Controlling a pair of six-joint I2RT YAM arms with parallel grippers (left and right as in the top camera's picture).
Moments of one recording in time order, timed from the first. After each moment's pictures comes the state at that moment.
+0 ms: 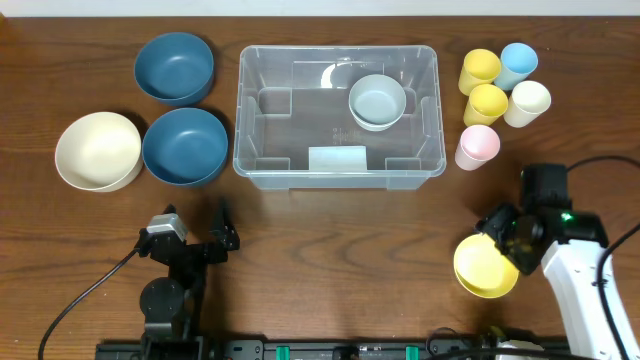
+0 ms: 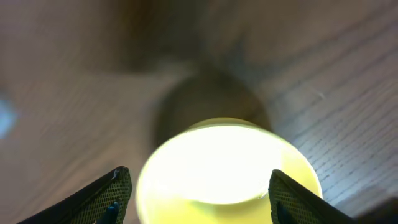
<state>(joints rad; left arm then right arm) -0.02 0.01 0.02 -0.12 -0.01 -0.32 -0.10 1.16 0.77 -0.98 0.04 0.72</state>
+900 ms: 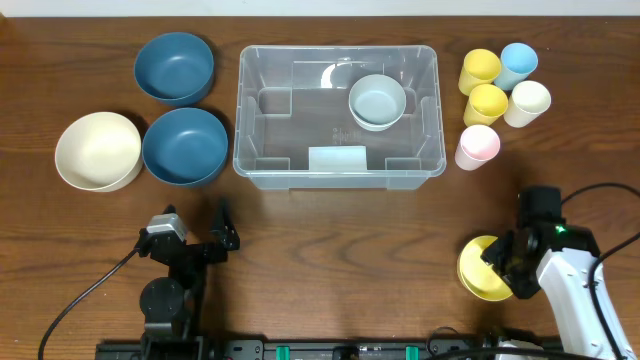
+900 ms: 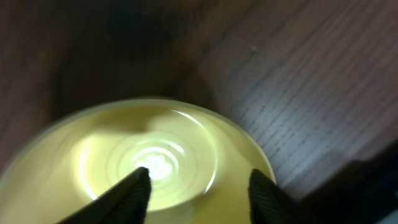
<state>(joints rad) -0.02 0.01 0.02 -0.12 -0.01 -0.32 -0.15 1.16 0.59 -0.96 0.11 0.78</state>
